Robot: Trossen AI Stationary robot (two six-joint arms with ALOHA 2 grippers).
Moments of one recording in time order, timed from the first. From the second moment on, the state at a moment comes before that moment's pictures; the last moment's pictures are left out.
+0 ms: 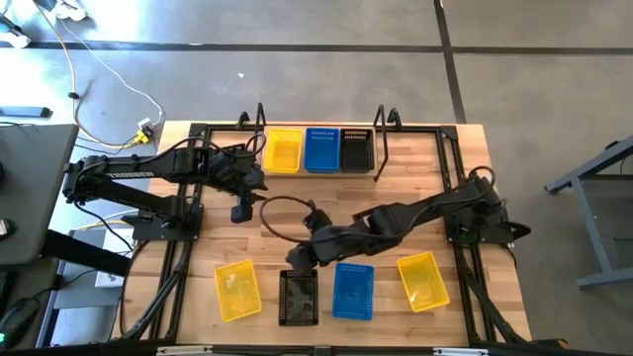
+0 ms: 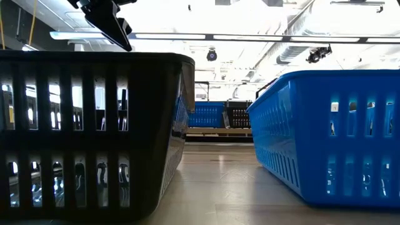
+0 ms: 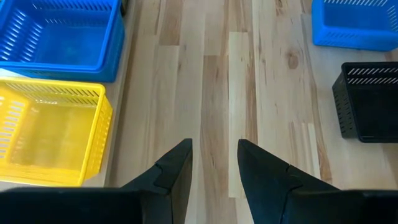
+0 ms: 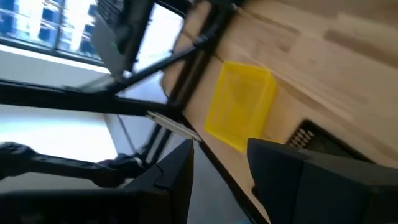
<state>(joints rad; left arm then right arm) 0.23 1.08 1.01 -0.83 0.01 0.08 0.37 1.92 1.96 -0.66 0.18 1.31</state>
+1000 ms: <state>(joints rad) 0.23 1.08 1.01 -0.85 -0.09 0.08 0.40 2.18 1.98 -0.94 0.05 1.60</state>
